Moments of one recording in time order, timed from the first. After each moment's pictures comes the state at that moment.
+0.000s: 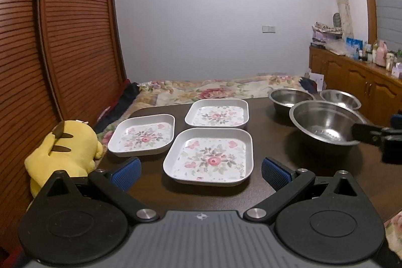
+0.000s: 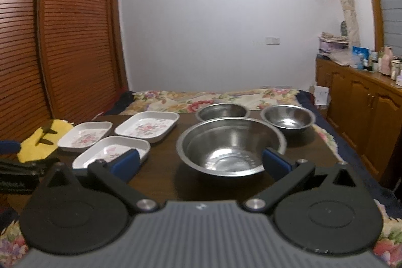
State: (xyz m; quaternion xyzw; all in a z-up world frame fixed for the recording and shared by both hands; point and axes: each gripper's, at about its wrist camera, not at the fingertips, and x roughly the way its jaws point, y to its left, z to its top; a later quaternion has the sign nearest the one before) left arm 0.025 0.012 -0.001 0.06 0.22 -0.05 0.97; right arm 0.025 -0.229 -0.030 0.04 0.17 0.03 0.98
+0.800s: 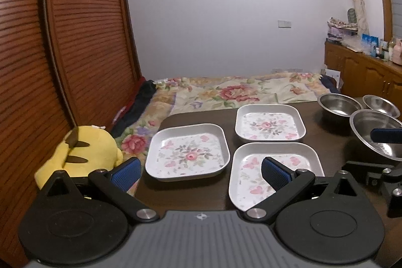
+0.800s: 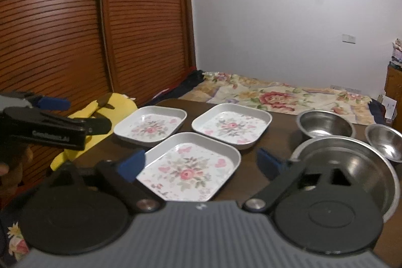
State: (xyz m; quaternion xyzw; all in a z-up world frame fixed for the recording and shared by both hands) left arm 0.105 0.090 0.004 0.07 0.24 -0.03 0.97; right arm 0.095 -0.146 -0.020 -0.01 0.21 0.19 0.96
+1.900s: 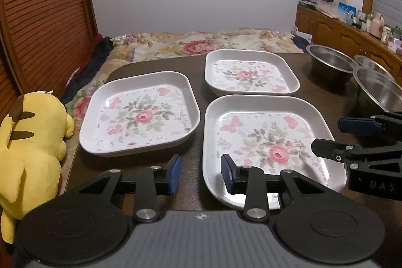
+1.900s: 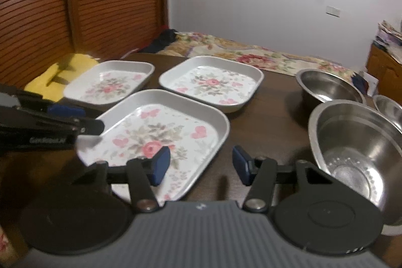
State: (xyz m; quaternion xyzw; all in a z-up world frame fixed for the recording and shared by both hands) left arm 0.183 0.081 -0.062 0.06 0.35 -0.12 0.93; right arm 0.150 -0.124 -0.069 -0.04 0.29 0.11 0.95
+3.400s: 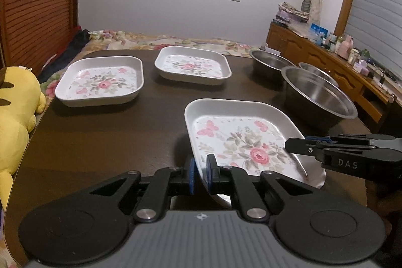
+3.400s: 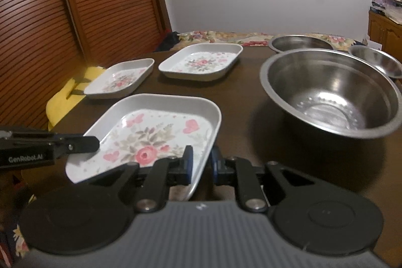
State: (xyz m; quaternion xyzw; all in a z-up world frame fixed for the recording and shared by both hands) left arm 0.087 0.063 -0.059 -0.01 0.33 -0.18 0.93; right arm 0.089 -0.182 -0.075 0.05 0.30 0.14 0.94
